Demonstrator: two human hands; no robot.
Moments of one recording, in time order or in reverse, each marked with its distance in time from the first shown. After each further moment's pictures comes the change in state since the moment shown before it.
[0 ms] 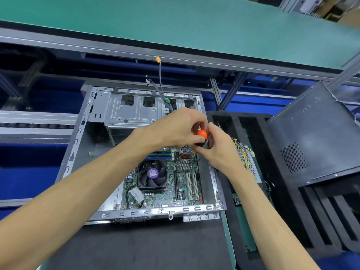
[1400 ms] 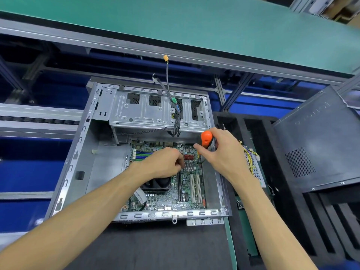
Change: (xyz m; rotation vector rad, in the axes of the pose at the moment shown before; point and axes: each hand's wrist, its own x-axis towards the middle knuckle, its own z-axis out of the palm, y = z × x) left_hand -0.055 -0.066 0.082 -0.033 -0.276 -0.342; right_hand -0.003 -0.018 -0.003 -0.176 0.020 -0.020
